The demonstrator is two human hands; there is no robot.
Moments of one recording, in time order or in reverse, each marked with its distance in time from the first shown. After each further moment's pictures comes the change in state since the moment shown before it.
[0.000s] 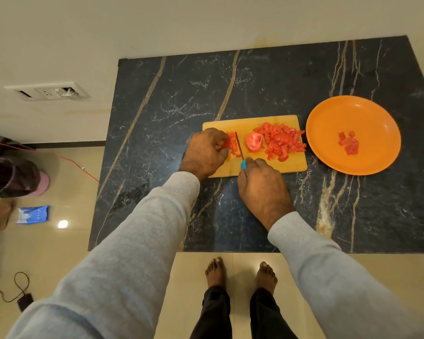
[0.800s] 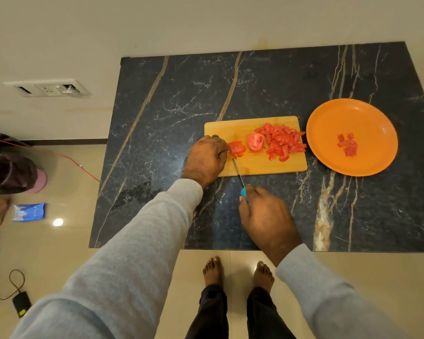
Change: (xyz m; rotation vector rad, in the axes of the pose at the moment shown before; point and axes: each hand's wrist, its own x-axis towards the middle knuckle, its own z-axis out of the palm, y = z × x) left_hand -0.016 -0.012 0.009 0.098 0.102 0.203; right_hand -0.060 -0.006 -0.010 0.015 -0.182 0.011
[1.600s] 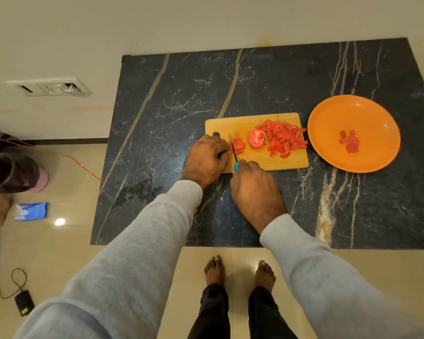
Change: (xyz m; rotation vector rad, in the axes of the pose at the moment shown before) left_hand -0.009 -0.004 0.003 -0.020 0.048 0.036; right_hand 0.046 -0.019 0.005 -0.046 0.161 -0.039
